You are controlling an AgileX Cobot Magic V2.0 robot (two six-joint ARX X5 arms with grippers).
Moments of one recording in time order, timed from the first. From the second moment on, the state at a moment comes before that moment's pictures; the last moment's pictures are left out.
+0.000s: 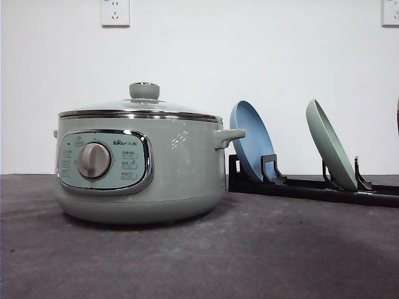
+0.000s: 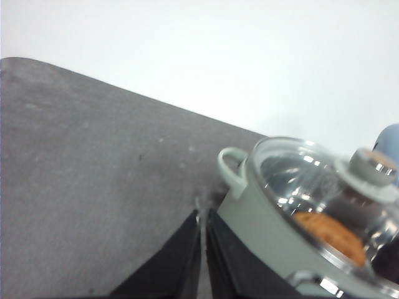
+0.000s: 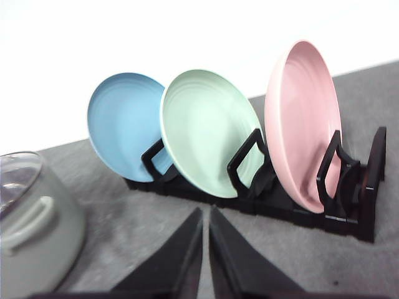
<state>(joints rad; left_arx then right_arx) -0.03 0.19 0.30 -0.20 0.03 -0.34 0.01 0.13 0.35 -0.33 -0.11 0.33</state>
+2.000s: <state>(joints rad) -0.26 0.75 0.96 -0.62 0.49 -0.09 0.12 0.74 1.00 -0.75 -0.60 0.02</state>
